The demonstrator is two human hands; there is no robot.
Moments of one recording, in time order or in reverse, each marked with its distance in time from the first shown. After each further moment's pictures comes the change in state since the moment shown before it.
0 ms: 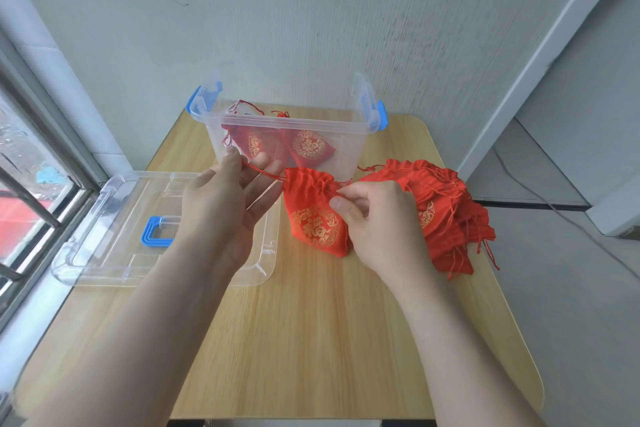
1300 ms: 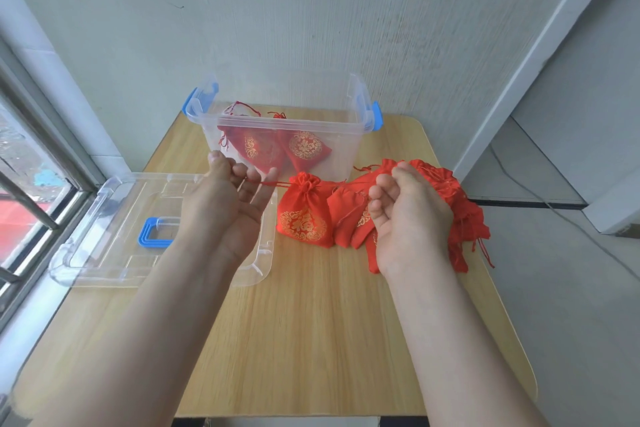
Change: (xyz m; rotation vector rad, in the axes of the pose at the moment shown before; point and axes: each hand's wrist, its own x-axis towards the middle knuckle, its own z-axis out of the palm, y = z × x) left_hand 0.017 -0.008 0.004 -0.304 0.058 -0.136; right_hand 0.007 -0.025 -0.015 1.191 0.469 0.744
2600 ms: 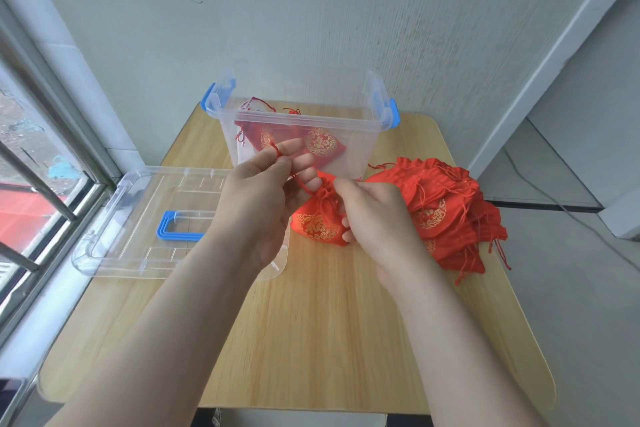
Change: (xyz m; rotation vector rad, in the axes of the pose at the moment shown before) left_hand -0.022 -0.004 0.003 0.367 -0.255 0.048; right_hand -0.010 0.028 0.014 -0.911 -0.391 -0.250
